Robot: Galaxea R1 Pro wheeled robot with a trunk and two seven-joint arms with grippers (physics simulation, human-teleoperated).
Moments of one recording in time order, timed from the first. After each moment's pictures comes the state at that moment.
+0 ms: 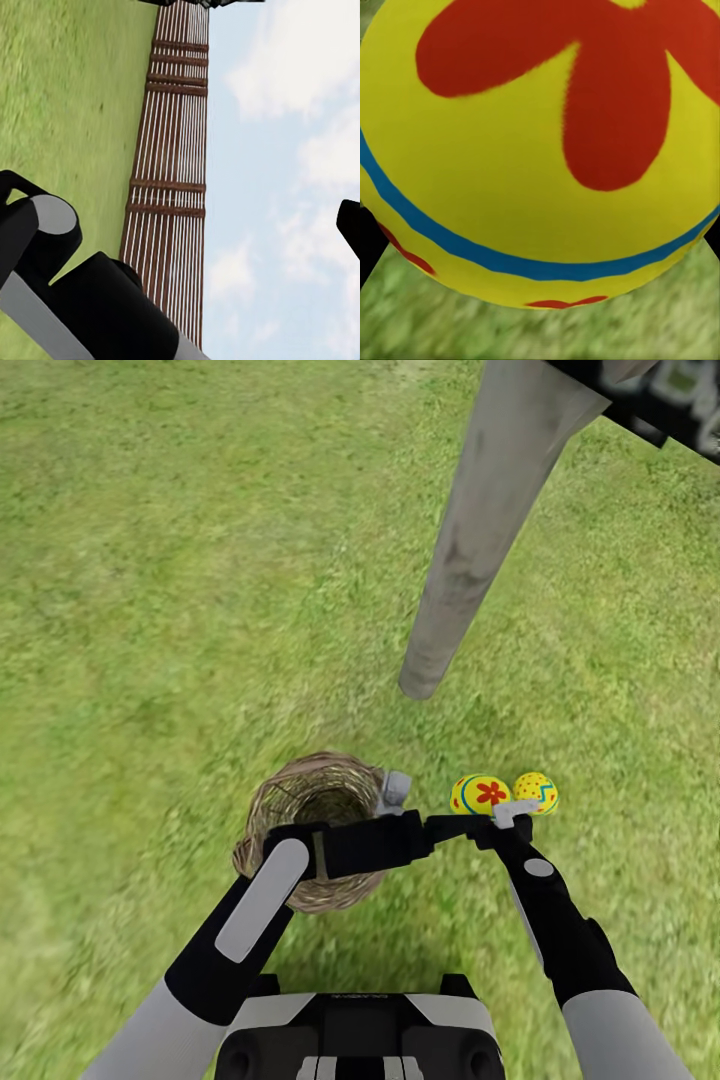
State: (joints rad) left arm -0.64 -0.11 -0.52 -1.47 1.24 0.85 -0.24; right arm -0.58 -0.02 -0.07 -1.08 0.27 0.22 0.07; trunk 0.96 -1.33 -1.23
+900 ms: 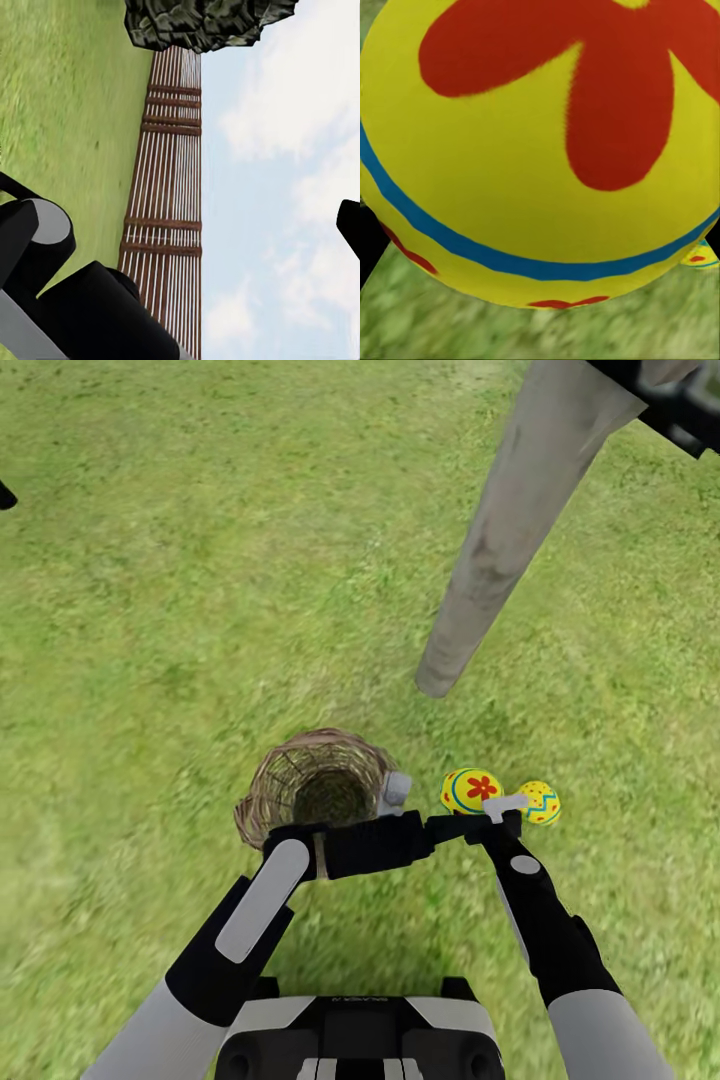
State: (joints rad) left arm -0.64 -0.12 -0.52 -1.47 1.24 0.85 -0.24; right arm -0.58 0.02 -0.05 -1.10 0.28 0.22 0.04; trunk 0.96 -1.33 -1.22
